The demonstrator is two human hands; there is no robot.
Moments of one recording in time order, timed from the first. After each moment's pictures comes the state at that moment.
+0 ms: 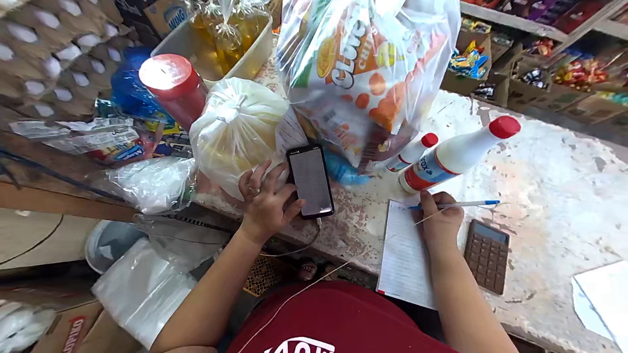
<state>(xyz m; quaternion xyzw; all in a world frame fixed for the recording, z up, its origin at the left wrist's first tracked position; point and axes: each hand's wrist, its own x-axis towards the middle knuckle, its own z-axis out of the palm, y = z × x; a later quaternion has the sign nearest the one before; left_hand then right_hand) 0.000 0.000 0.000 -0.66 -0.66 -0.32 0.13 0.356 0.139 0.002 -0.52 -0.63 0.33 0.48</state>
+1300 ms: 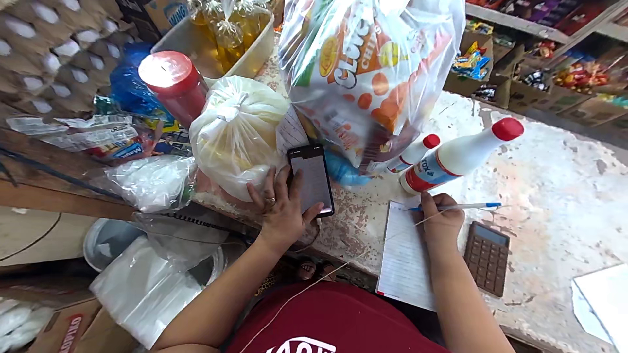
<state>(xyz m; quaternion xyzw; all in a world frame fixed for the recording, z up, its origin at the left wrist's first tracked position) 0.050 0.002 0.003 -0.59 -0.76 -0.26 0.12 0.352 0.136 0.006 -0.52 -0.61 0.34 0.49</state>
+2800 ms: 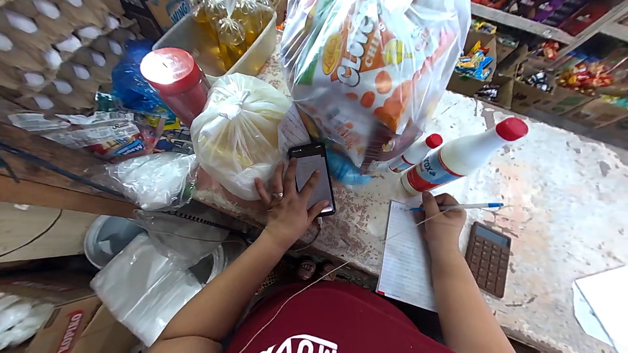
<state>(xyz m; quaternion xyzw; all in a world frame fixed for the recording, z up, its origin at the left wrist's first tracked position) 0.053 0.010 0.007 -0.61 -0.75 -0.22 0.08 0.350 0.137 0.007 -0.52 -0.61 0.34 0.49</state>
